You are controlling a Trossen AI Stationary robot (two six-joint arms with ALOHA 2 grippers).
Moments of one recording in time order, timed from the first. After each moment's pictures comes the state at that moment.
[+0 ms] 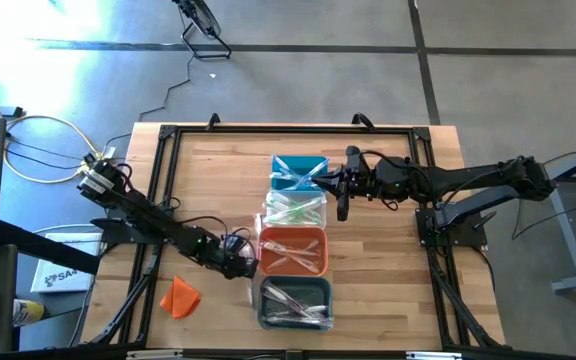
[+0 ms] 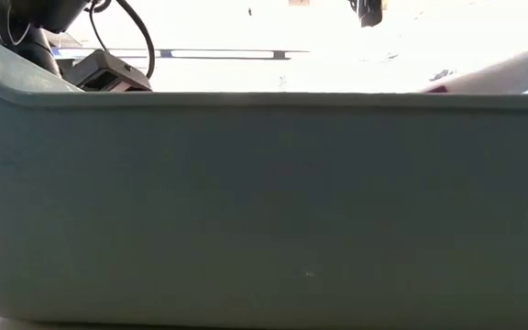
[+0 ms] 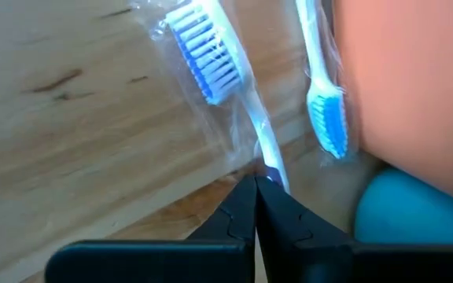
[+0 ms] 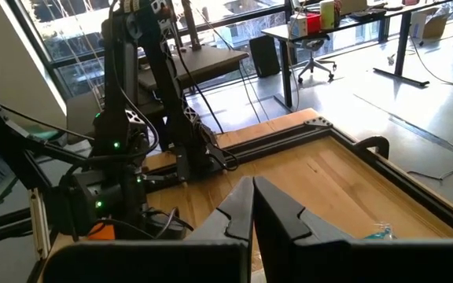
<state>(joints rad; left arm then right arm) -0.49 1.58 0.68 -0.07 -0.14 -1.76 0.04 1.18 0.96 0.08 0.24 0.27</state>
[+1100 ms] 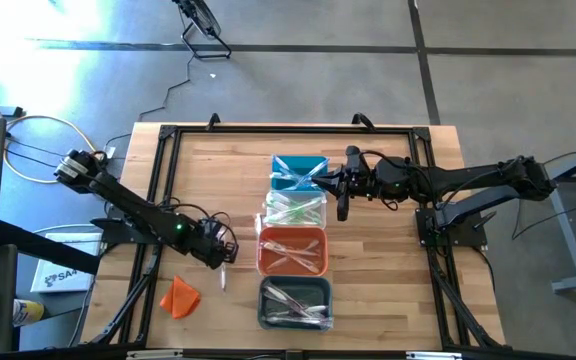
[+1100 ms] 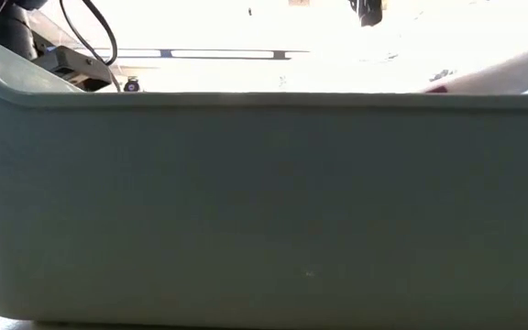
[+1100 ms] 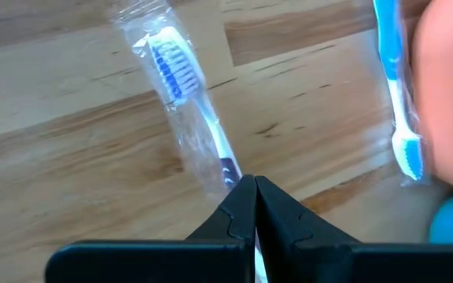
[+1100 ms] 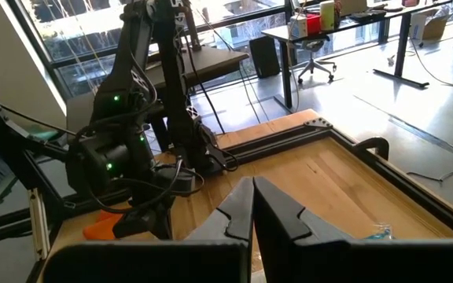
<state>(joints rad) -0.48 1.29 0.68 -0.58 -0.20 -1.78 0.04 1.18 0.96 0.09 0.24 0.26</state>
